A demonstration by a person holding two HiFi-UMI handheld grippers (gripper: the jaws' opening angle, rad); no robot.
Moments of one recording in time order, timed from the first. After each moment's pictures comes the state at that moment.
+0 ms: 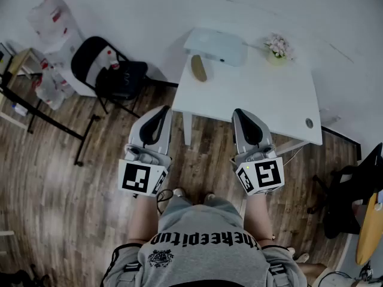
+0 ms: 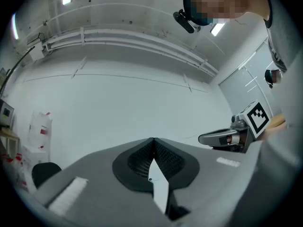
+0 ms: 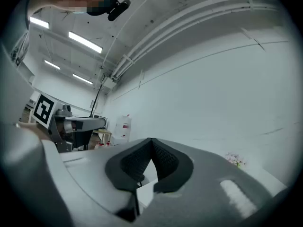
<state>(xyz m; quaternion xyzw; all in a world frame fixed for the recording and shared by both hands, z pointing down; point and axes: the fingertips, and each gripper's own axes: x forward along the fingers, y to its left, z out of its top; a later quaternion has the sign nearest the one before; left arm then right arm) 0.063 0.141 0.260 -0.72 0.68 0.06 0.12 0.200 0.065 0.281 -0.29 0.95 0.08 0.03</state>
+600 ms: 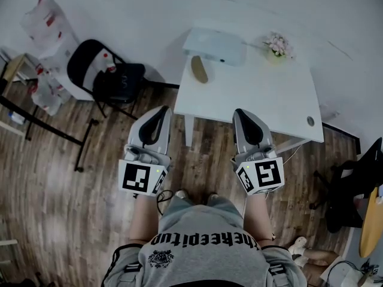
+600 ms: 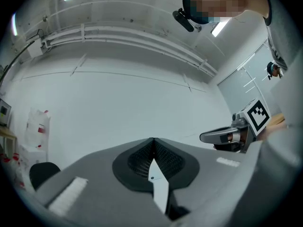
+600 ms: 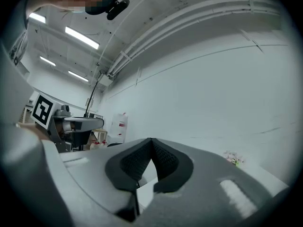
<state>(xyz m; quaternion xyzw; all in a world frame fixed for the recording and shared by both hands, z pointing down) 0.032 0.130 0.269 -0.73 0.67 0.05 0.12 0.177 0.056 0.288 -0.32 0.95 0.08 0.02</state>
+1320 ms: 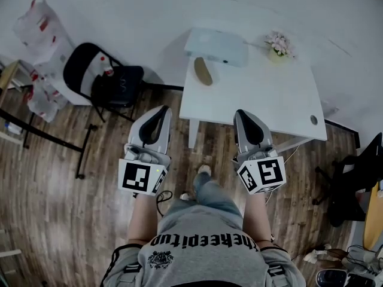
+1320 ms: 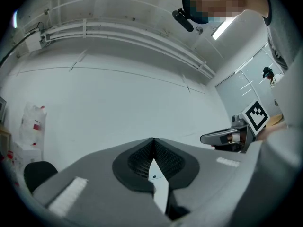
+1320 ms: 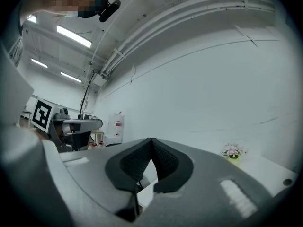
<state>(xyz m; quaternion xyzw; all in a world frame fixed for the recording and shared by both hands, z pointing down) -0.014 0.112 0.280 -0.75 0.65 0.05 0.11 0.139 0.041 0.306 -0.34 0.94 0.04 0.03</state>
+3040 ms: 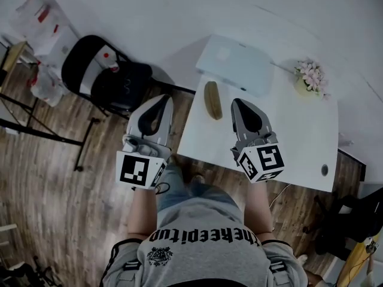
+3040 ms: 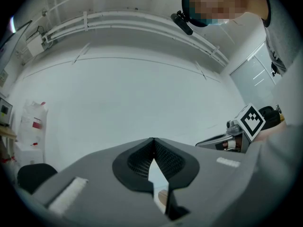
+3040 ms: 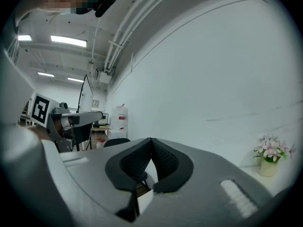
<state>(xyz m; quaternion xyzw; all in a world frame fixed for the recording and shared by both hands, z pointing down) -0.097 -0.098 0.282 -0.70 0.70 0.03 0.10 0.025 -0.195 0.333 -0.24 0.97 0.00 -0.02</state>
